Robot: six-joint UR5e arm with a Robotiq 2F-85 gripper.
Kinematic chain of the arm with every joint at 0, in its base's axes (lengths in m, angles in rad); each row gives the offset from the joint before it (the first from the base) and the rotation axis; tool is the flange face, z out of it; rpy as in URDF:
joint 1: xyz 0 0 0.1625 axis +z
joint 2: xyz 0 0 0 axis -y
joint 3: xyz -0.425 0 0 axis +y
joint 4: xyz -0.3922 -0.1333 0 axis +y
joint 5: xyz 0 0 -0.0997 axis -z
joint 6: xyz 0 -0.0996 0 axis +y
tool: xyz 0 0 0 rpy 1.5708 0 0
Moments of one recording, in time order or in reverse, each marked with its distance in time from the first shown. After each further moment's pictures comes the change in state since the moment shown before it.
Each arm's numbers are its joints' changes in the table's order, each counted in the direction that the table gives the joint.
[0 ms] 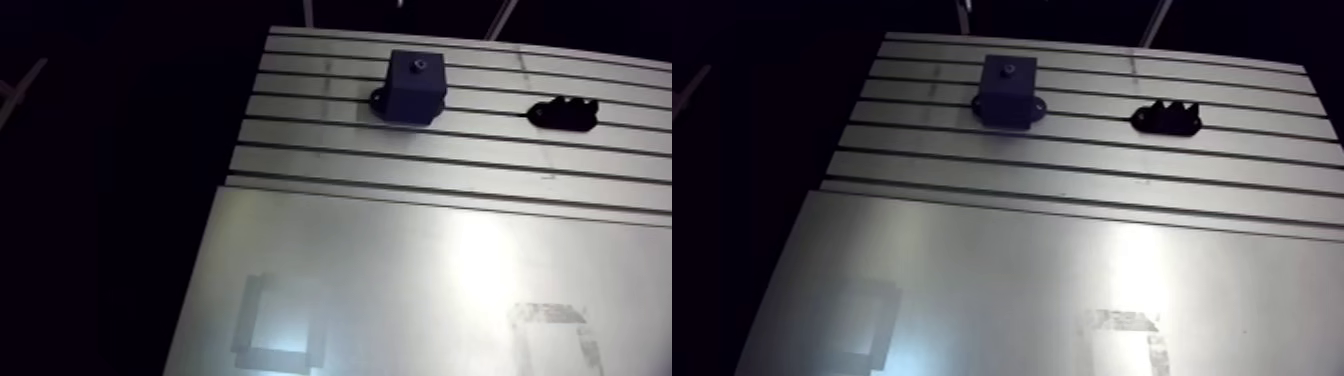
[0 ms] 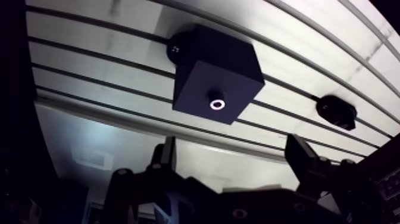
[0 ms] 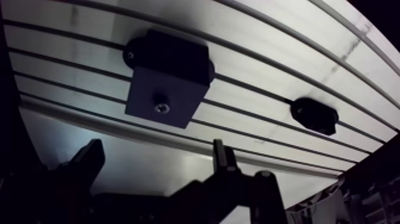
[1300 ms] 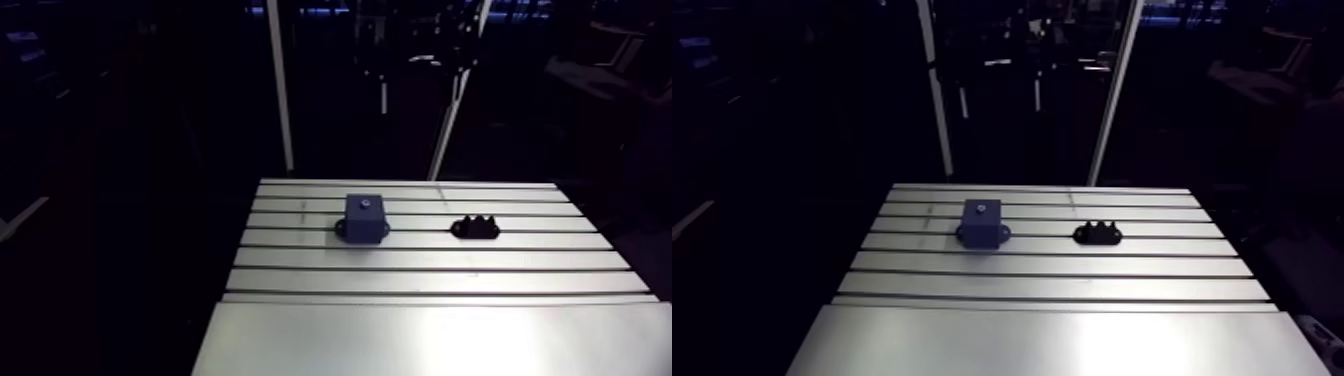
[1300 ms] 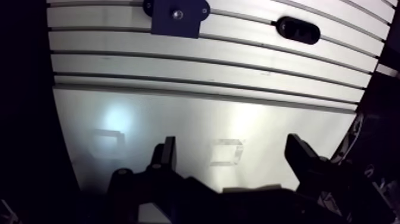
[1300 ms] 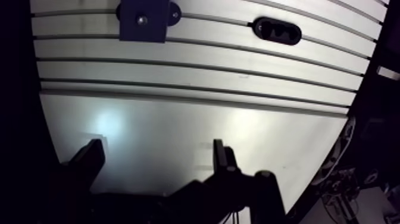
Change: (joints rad) arm -0.092 -0.451 -0.273 0.079 0.022 -0.137
